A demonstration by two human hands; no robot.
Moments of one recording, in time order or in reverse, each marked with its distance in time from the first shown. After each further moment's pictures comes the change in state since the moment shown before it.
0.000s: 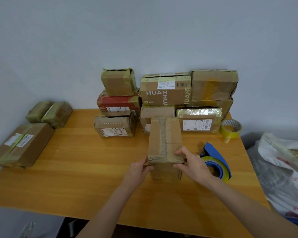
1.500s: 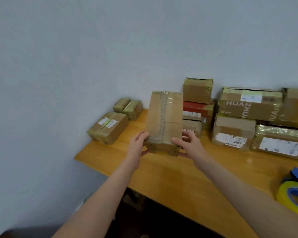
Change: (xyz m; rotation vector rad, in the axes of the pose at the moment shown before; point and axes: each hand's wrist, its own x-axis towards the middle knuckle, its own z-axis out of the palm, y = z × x) left_hand -0.131 -0.062 -0.217 -0.881 0.616 -0.331; right_hand 0.012 -0.261 0.117 0.814 -0.121 -0.018
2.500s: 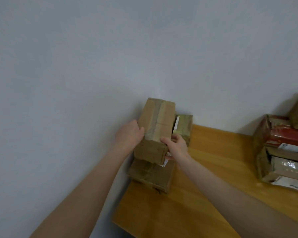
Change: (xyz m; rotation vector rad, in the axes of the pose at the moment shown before) left_hand 0.404 0.107 -0.300 1.322 0.116 0.231; right_hand 0.328 -0.008 0.403 -0.010 0.102 0.216
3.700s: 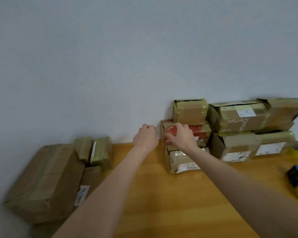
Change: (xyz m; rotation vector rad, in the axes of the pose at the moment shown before) left_hand -0.060 0.319 0.086 -0.139 -0.130 0.683; right_hand -0.048 -0.043 -0.307 -0.837 0.641 -0.108
